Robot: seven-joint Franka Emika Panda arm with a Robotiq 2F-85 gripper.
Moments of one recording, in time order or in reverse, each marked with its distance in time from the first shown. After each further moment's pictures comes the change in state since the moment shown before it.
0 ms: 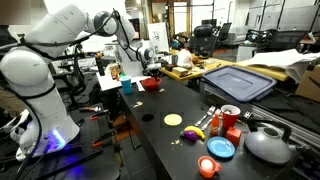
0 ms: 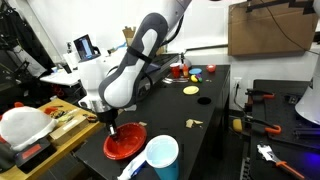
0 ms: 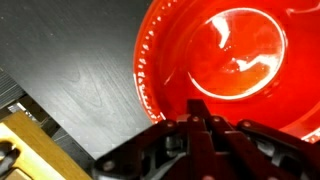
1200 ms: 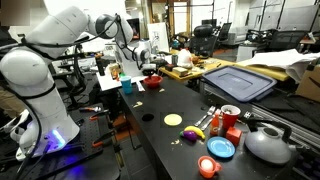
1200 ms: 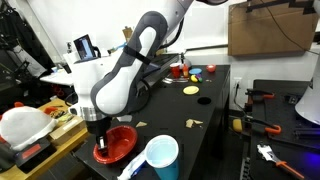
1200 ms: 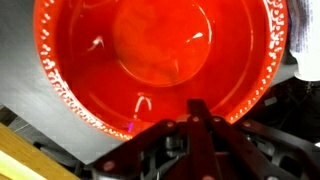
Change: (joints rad) arm -0.012 0.023 0.105 -0.003 0.051 0.064 -0.002
